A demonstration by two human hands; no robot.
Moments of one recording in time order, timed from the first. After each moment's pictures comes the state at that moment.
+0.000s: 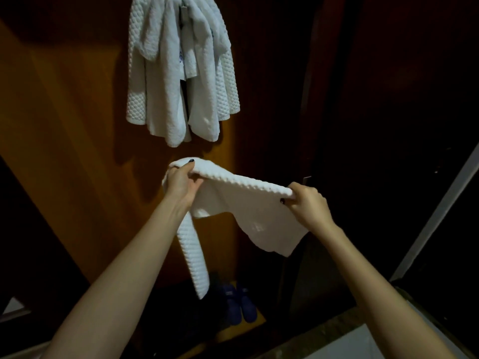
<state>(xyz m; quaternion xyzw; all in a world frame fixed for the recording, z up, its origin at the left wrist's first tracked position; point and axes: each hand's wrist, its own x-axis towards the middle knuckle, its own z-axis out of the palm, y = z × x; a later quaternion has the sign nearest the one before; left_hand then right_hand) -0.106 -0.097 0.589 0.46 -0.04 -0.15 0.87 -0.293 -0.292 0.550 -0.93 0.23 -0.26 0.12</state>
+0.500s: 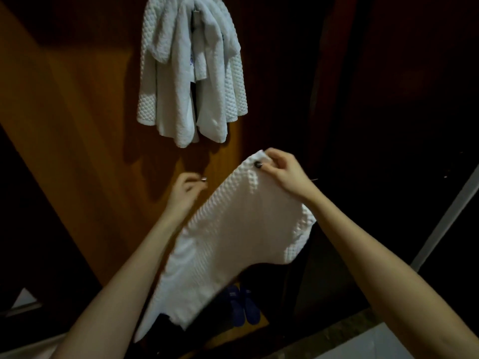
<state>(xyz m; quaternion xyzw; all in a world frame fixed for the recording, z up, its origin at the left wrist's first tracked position) -0.115 -0.054 0.554 0.71 -0.21 -0.07 0.67 -0.249 -0.263 0.622 -0.86 -0.02 -0.28 0.42</state>
